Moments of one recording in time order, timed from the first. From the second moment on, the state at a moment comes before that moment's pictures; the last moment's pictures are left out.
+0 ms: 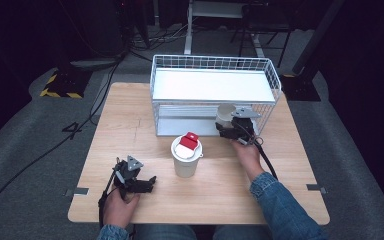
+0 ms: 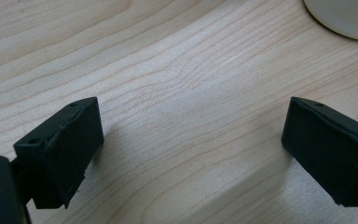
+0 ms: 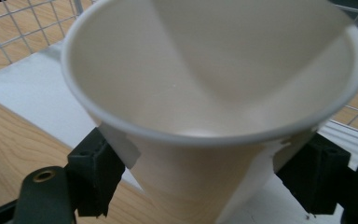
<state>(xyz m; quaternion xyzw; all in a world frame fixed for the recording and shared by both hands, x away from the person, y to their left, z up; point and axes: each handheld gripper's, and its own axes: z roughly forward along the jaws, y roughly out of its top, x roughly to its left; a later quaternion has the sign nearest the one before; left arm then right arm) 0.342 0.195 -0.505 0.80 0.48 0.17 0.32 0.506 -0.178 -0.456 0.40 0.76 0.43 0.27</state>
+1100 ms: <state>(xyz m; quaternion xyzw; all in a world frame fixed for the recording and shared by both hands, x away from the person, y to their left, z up) 0.342 0.195 -0.505 0.80 0.48 0.17 0.32 0.526 -0.184 -0.474 0.43 0.75 0.44 0.25</state>
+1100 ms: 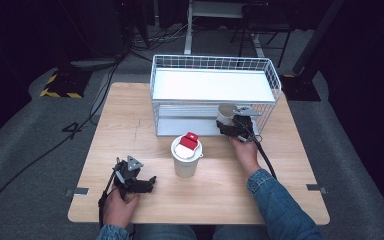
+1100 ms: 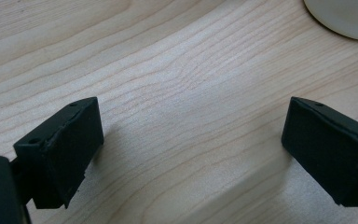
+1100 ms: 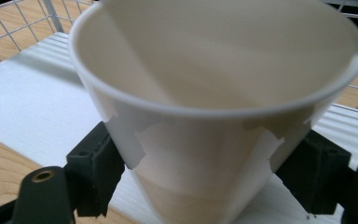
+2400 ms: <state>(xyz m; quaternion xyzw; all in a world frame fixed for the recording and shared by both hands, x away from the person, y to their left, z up) 0.350 0.191 -0.506 0.80 0.48 0.17 0.31 0.428 -0.254 -0.411 0.36 0.77 0.47 0.23</state>
